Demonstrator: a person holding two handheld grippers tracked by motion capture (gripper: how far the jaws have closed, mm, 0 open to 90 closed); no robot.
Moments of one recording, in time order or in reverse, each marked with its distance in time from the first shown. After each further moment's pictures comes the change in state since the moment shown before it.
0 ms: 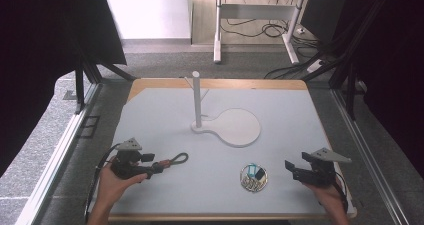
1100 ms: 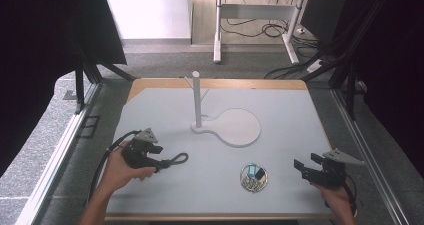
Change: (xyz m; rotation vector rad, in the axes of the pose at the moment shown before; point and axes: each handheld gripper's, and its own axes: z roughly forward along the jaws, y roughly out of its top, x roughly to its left) left arm -0.015 0.054 0.009 0.196 0.010 0.227; right arm -0.018 -0.007 -0.014 -0.028 -0.031 0.087
